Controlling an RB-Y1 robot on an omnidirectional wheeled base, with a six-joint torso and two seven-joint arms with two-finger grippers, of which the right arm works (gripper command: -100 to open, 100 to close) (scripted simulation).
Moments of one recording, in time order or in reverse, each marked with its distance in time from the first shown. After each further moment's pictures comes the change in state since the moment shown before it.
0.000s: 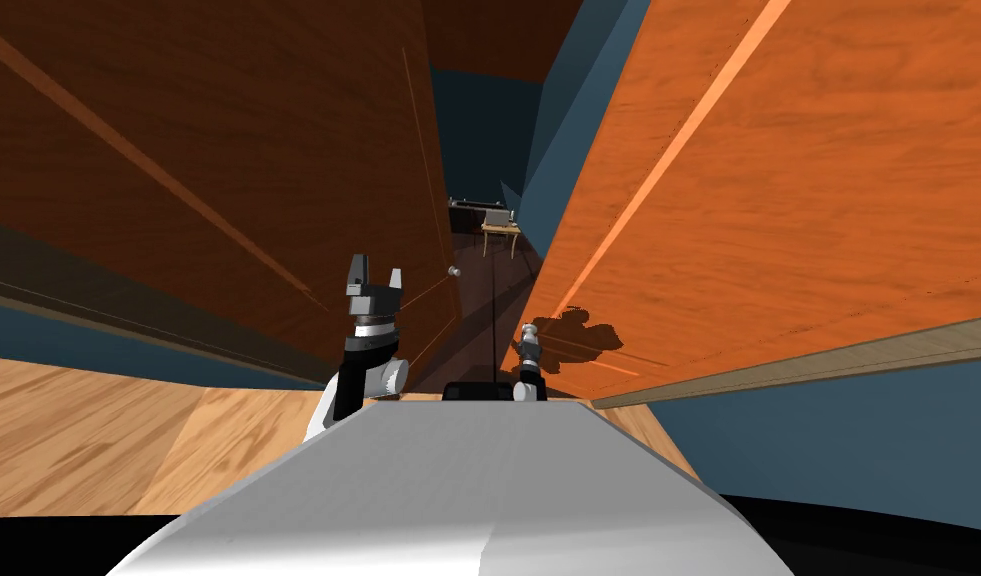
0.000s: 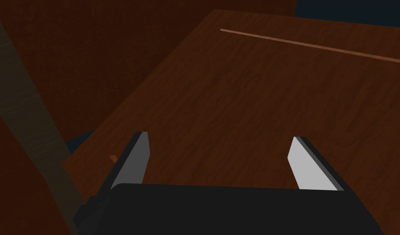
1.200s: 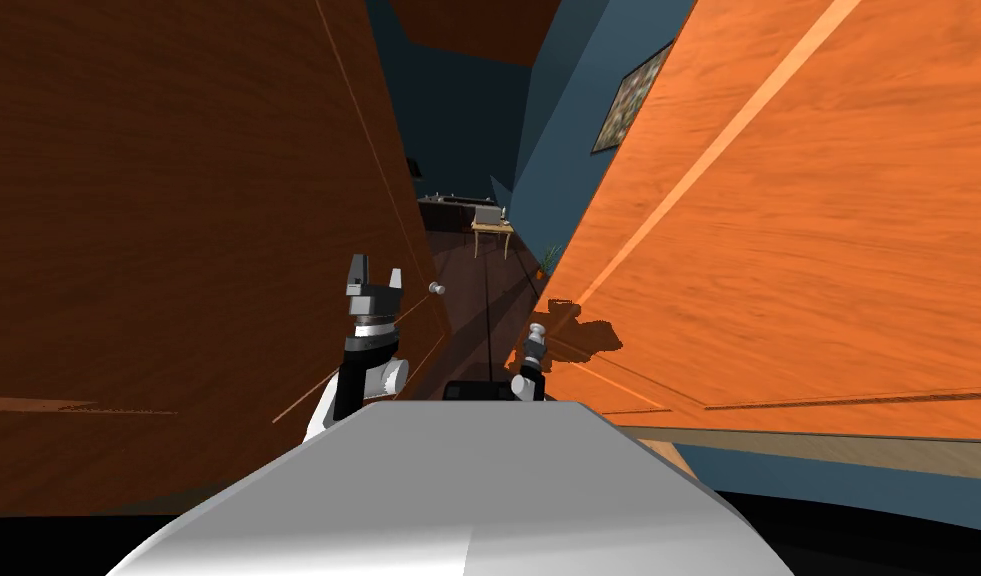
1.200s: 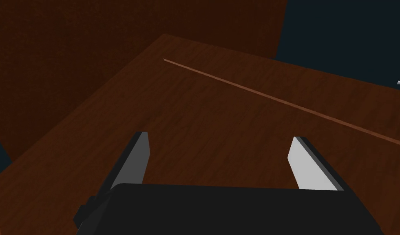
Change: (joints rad) arm -0.032 0.071 -0.113 0.039 -0.055 -0.057 0.071
